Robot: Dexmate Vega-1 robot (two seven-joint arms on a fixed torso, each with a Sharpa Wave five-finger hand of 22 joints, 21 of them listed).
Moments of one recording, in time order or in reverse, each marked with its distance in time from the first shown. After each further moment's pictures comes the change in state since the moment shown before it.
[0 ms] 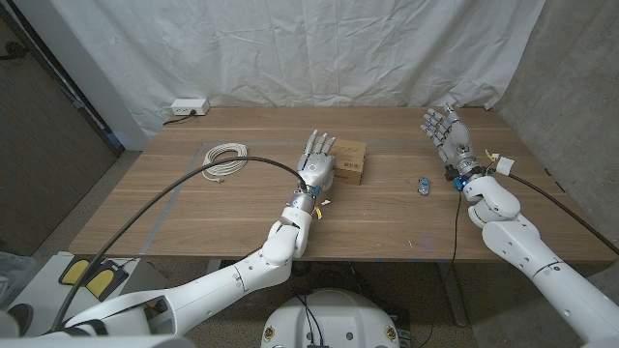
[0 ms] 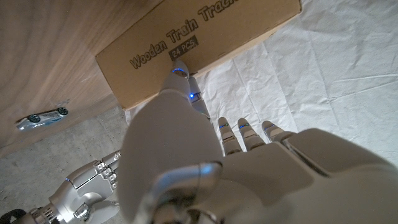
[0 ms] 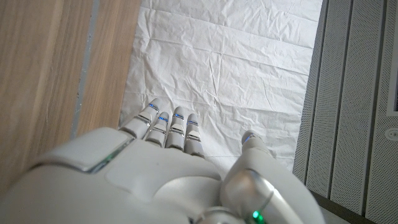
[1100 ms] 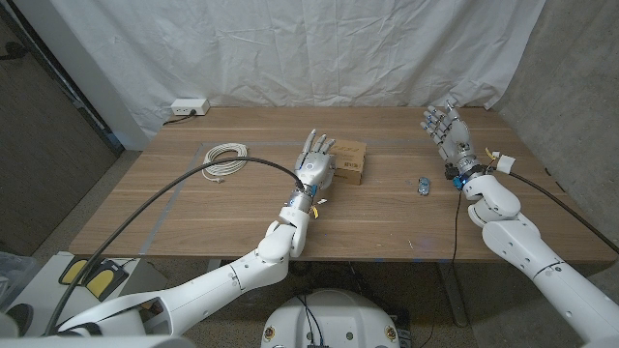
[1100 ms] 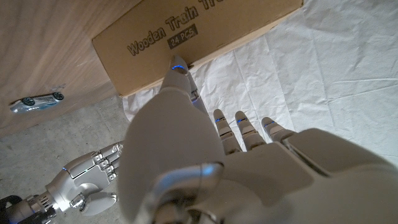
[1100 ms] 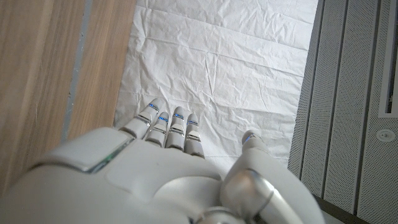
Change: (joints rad) left arm 0.014 0.007 -0.038 -0.011 -0.043 -0.055 0.057; left_hand 0.021 0.013 -0.005 0.005 -0.015 0.034 0.006 0.209 0.001 0.134 -0.024 0.025 0.009 0.102 -0.005 0.033 0.018 0.043 0.010 0.004 -0.003; right arm -0.015 -0.005 0.005 -0.035 -0.014 0.004 -0.021; right_hand 0.000 0.000 -0.004 -0.004 0.000 0.000 0.000 0.000 0.000 0.000 0.000 0.000 0.000 0.000 0.000 0.000 0.000 0.000 0.000 0.000 0.000
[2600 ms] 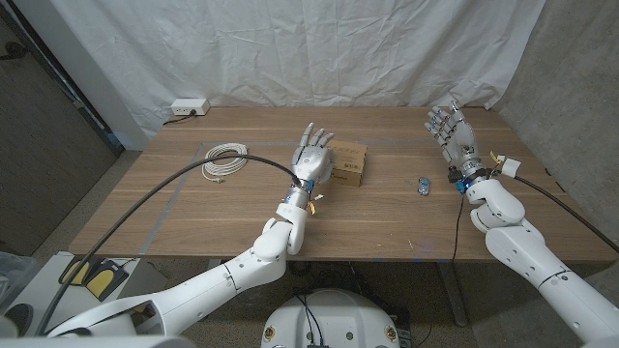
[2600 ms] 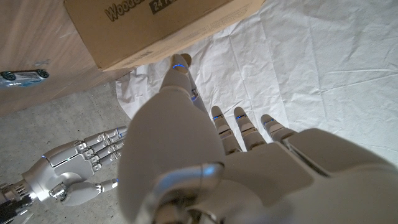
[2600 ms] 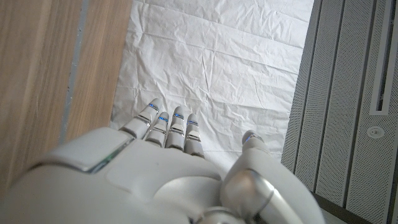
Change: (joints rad) left arm 0.029 0.031 -0.043 -0.090 -0.001 -0.006 -0.019; left_hand 0.007 0.003 0.007 0.007 -0.009 0.036 0.004 0.025 0.000 0.057 -0.012 0.000 0.000 0.052 -0.005 0.000 0.000 0.029 0.007 0.005 0.000; right arm -0.052 -0.005 0.023 -0.047 -0.014 0.022 -0.030; right_hand 0.000 0.000 -0.003 -0.003 0.000 0.000 0.000 0.000 0.000 0.000 0.000 0.000 0.000 0.000 0.000 0.000 0.000 0.000 0.000 0.000 0.000
